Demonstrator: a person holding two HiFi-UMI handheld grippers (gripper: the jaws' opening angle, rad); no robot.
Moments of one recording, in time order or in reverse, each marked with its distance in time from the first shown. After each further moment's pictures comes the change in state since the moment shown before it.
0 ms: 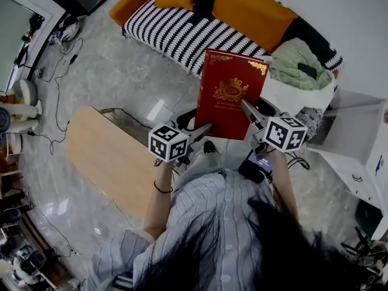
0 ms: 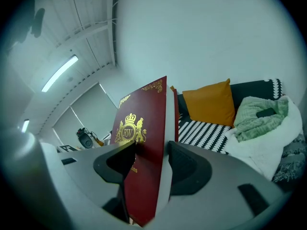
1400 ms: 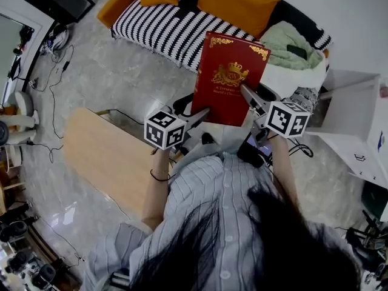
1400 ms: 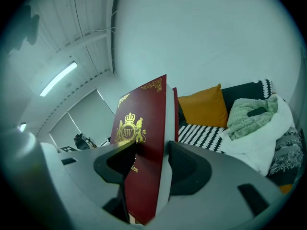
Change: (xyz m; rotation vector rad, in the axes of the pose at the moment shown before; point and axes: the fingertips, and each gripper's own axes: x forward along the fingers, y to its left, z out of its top) left arm 0.008 -0.036 -0.002 0.123 0.003 -0.049; right arm -0.050 -0.009 -0.009 0.034 -0.091 -0.027
